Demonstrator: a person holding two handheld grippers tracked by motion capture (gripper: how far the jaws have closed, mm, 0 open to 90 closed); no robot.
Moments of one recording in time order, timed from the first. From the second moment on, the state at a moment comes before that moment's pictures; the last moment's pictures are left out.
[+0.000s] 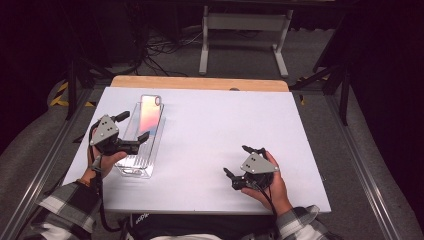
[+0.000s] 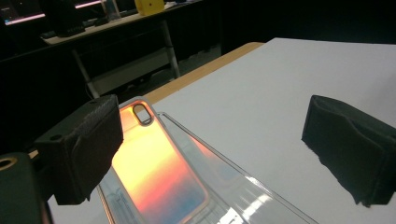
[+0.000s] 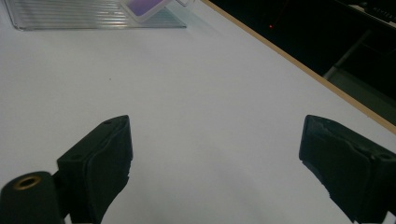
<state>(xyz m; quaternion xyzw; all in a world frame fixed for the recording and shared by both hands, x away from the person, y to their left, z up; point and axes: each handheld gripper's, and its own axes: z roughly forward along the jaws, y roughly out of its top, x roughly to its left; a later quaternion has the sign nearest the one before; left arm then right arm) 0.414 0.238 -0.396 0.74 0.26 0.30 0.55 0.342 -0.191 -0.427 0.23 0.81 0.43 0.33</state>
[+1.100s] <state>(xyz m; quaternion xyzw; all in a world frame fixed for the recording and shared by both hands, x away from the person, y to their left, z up) 0.399 0.228 -0.393 0.74 0.23 0.29 0.57 0.341 -0.190 -0.427 0.23 0.81 0.43 0.33</state>
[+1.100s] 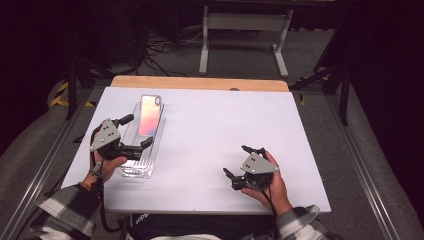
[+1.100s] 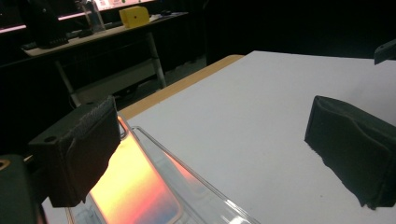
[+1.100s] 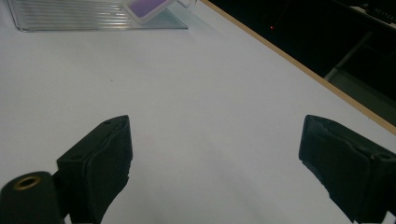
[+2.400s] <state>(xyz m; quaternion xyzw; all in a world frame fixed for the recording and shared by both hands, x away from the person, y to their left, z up) 0.385 0.215 -0.388 0.73 0.22 0.27 0.59 0.340 -0.191 -0.425 0.23 0.81 0.43 0.33</state>
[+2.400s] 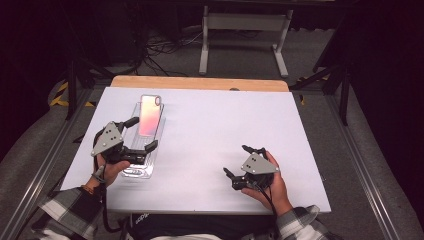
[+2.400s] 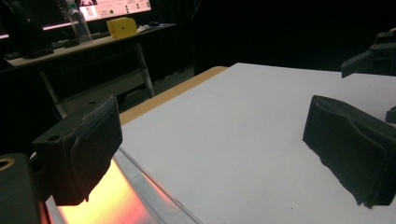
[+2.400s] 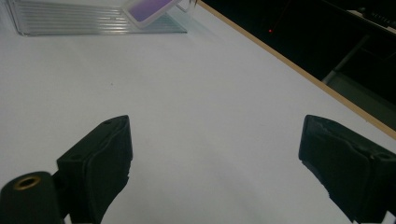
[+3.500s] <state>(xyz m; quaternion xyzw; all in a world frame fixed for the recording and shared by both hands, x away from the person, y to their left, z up) 0.370 0.198 -0.390 0.73 0.19 0.26 0.60 0.335 -0.192 -0.417 0.23 0.79 0.46 0.33</state>
